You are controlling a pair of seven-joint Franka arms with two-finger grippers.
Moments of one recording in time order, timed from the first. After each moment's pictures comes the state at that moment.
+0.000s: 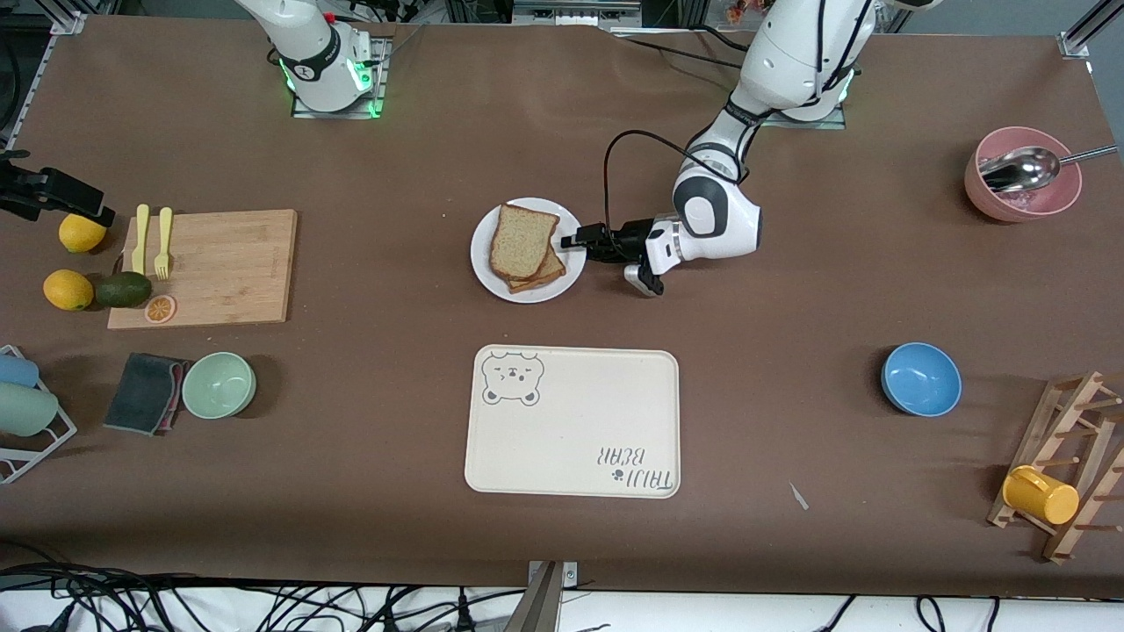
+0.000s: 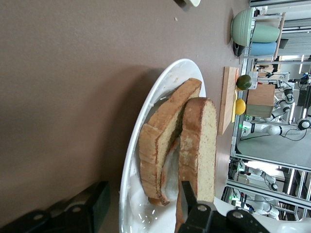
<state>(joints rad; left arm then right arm) -0.52 0.63 -0.13 -2.09 -1.84 2.27 1.04 0.00 0.04 -0.12 -1.58 0.01 1.57 -0.04</state>
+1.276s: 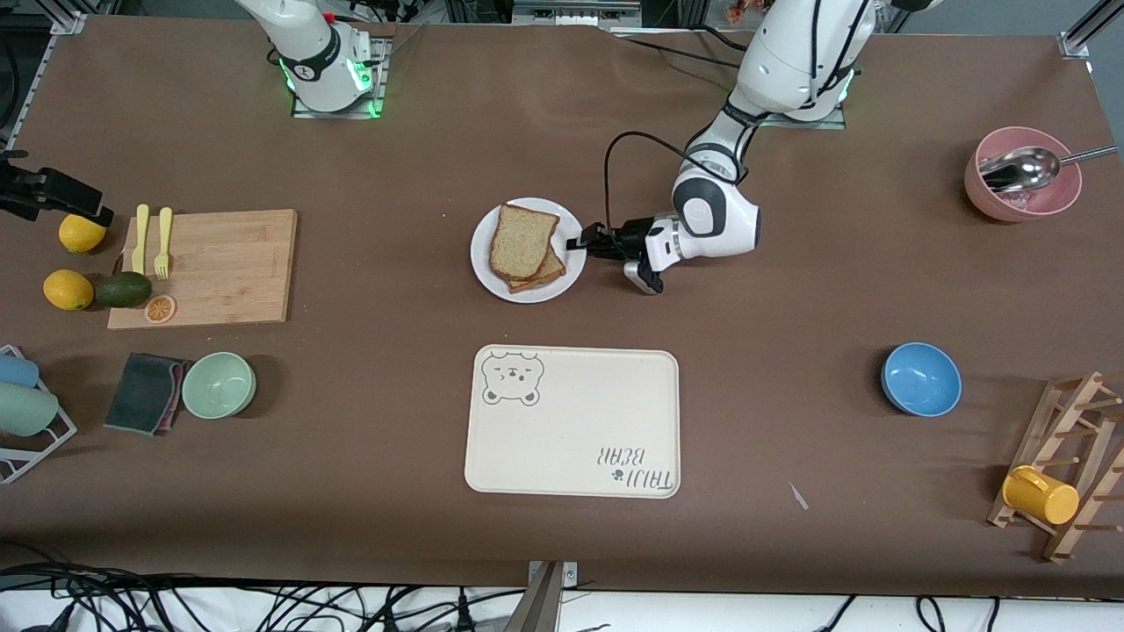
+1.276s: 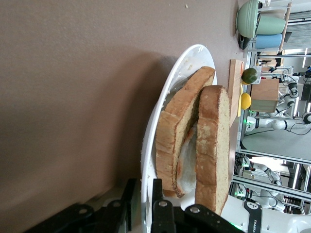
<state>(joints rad) -0.53 0.65 -0.13 -2.11 -1.85 2.27 1.09 0.00 0.04 -0.12 -1.58 0.01 1.57 -0.04</state>
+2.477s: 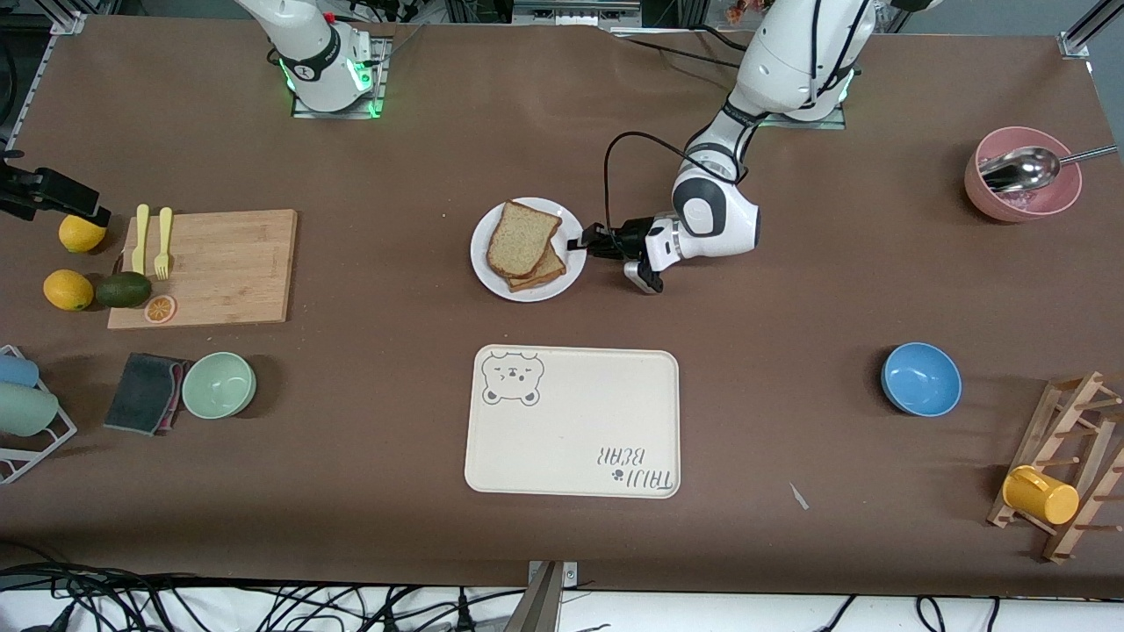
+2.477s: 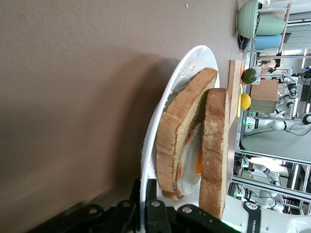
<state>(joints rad) -0.53 0.65 -0.13 -2.11 -1.86 2.26 1.09 0.00 0.04 -0.12 -1.58 0.01 1.57 -0.04</state>
